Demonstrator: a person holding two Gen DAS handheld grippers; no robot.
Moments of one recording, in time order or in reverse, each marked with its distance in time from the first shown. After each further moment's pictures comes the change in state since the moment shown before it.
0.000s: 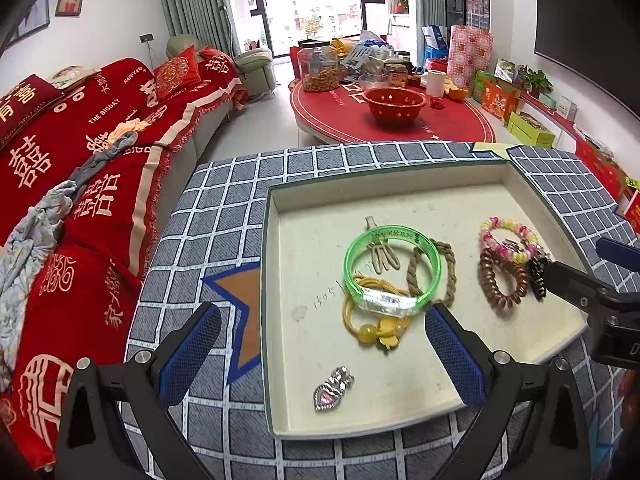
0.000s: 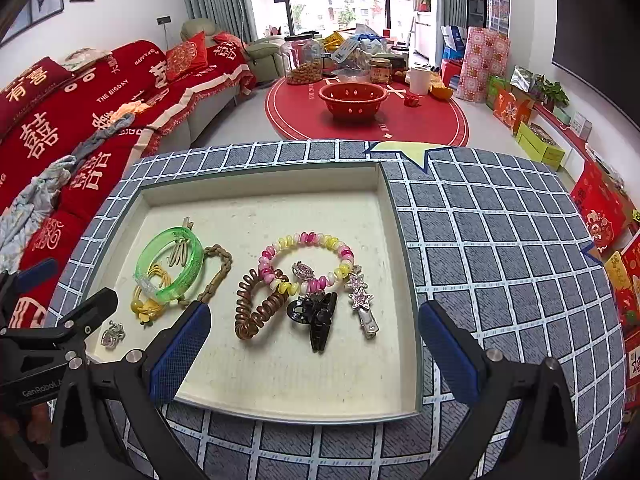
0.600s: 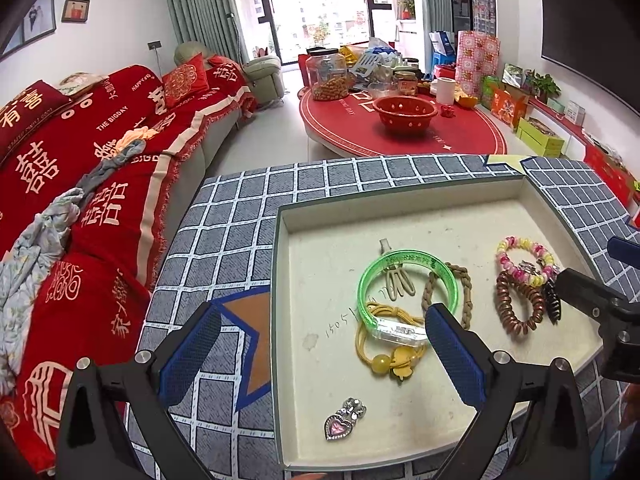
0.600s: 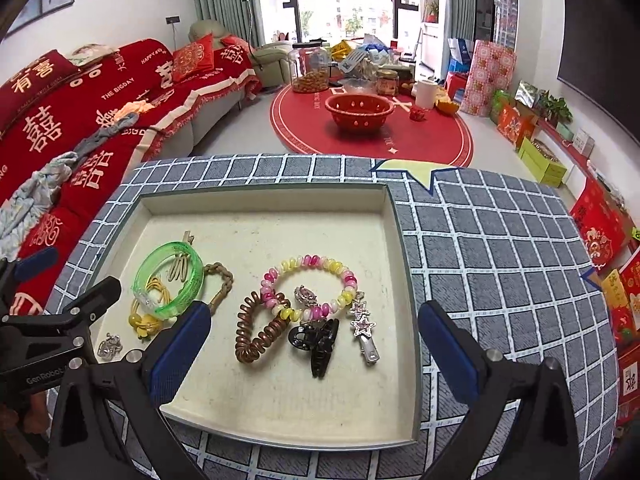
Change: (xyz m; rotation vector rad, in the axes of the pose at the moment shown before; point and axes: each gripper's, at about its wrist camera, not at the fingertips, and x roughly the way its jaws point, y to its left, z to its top) left arm 0.010 0.003 0.016 -0.001 -0.027 0.036; right arm 0.004 0.006 0.014 -0.038 -0.033 -0.006
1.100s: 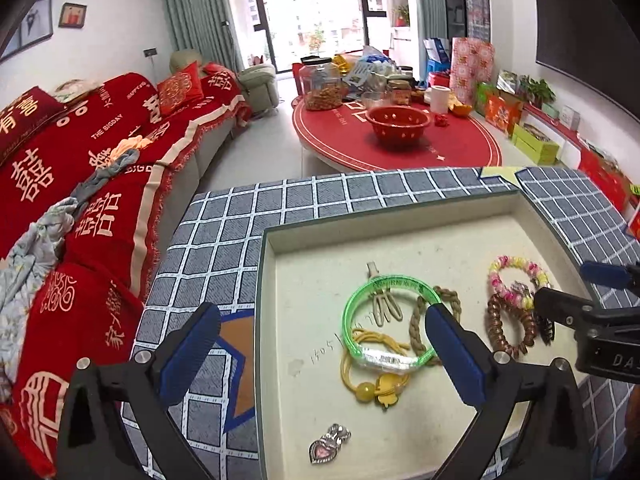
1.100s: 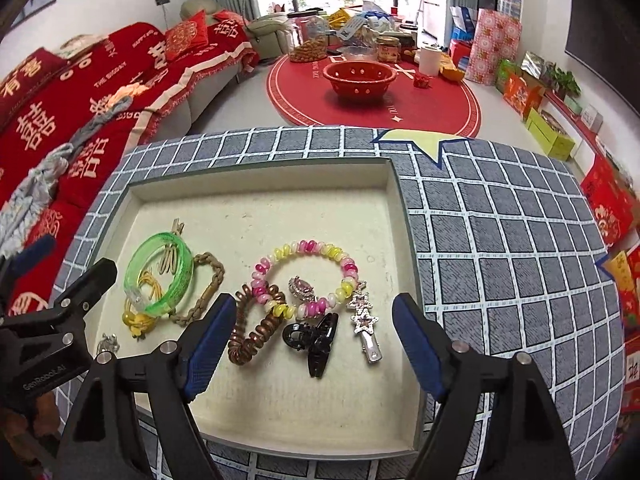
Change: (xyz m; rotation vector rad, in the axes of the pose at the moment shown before) left arm 0.004 -0.009 0.014 0.011 -0.033 -0.011; right arm 0.021 -0.006 0.009 0.020 0.138 0.027
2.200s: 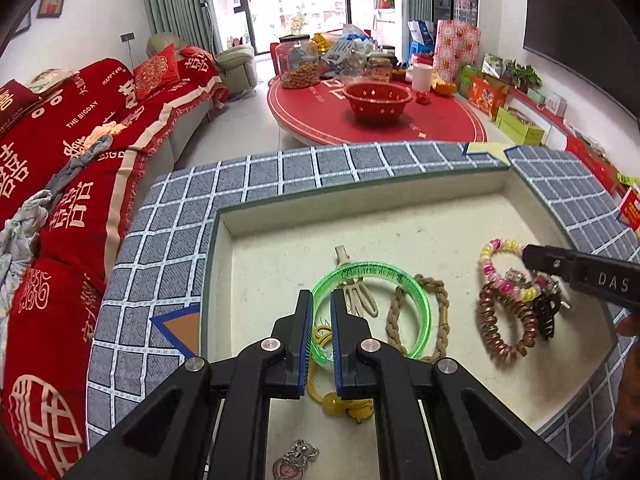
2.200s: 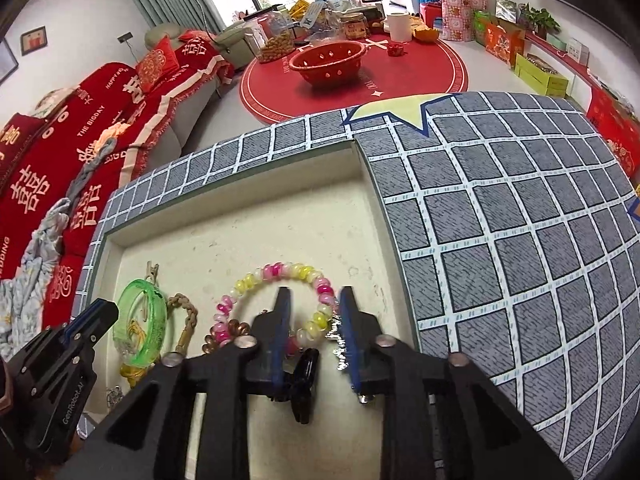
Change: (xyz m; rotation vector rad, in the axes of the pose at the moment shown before) left arm 0.027 -0.015 -0.003 0.003 0.065 -0.085; right arm 0.037 -0.041 0.009 0.225 0.013 0.089
